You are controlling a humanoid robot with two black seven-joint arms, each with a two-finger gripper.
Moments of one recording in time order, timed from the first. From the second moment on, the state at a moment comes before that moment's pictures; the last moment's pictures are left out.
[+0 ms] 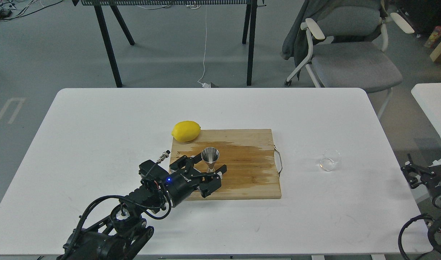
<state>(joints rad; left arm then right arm) -0.25 -0.04 2.12 0.84 -0.61 0.26 -0.49 0.16 -0.49 1.14 0.64 0.29 0.49 0.23</state>
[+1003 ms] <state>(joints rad) -0.17 -0.04 2.05 0.84 -0.60 0.26 -0.49 0.16 -0.49 1.14 0.64 0.29 0.49 0.23</state>
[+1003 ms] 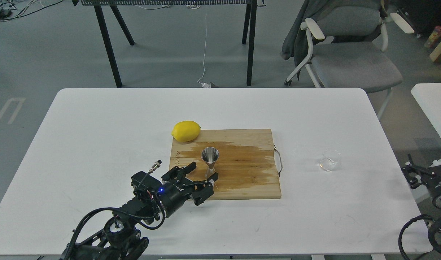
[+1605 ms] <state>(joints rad) -0.07 0.23 1.85 1.06 -0.69 0.09 -0.49 0.15 -0.49 1.14 0.64 0.29 0.49 0.23</state>
